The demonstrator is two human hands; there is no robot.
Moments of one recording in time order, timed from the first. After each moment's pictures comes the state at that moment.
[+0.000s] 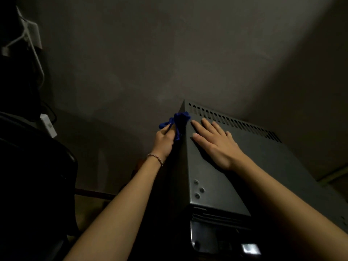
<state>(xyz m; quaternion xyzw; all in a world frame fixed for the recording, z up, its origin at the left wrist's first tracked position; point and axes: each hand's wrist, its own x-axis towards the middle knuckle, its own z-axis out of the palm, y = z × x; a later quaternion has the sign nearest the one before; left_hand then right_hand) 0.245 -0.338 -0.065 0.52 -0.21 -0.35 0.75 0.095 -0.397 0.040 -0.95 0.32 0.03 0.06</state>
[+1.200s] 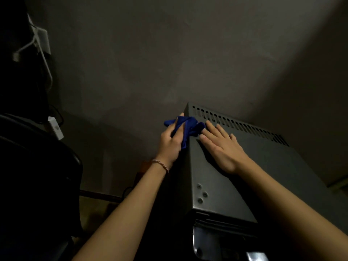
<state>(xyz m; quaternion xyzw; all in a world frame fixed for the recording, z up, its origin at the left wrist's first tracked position) 0.236 -0.329 -0.051 0.48 -0.27 -0.28 0.79 0.095 -0.397 0.040 -0.95 0.32 0.02 0.07</state>
